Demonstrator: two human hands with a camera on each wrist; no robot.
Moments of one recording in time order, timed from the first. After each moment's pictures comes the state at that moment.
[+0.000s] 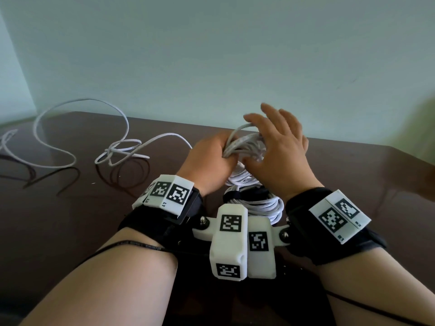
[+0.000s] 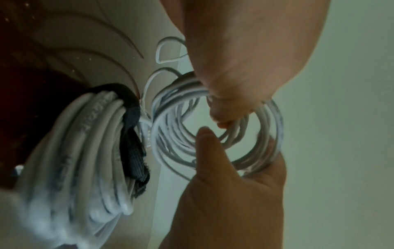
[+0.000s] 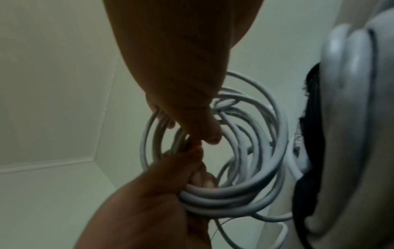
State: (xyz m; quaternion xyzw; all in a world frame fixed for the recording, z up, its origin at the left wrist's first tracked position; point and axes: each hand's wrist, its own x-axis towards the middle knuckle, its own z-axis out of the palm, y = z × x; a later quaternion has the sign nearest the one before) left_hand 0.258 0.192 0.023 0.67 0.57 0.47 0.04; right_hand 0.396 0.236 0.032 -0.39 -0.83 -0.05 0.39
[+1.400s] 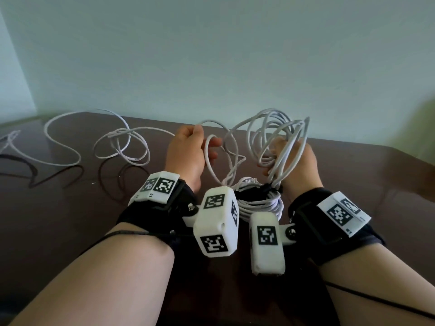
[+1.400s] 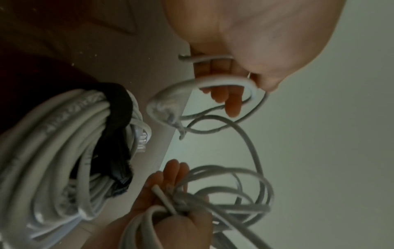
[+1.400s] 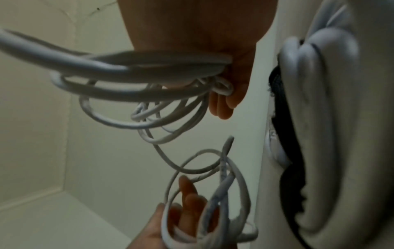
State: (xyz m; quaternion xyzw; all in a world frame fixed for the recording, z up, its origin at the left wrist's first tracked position) left_hand 0.249 0.205 0.021 0.35 0.49 0.75 0.29; right_hand 0.403 0.258 0.018 -0.42 -0.64 0.34 0.55
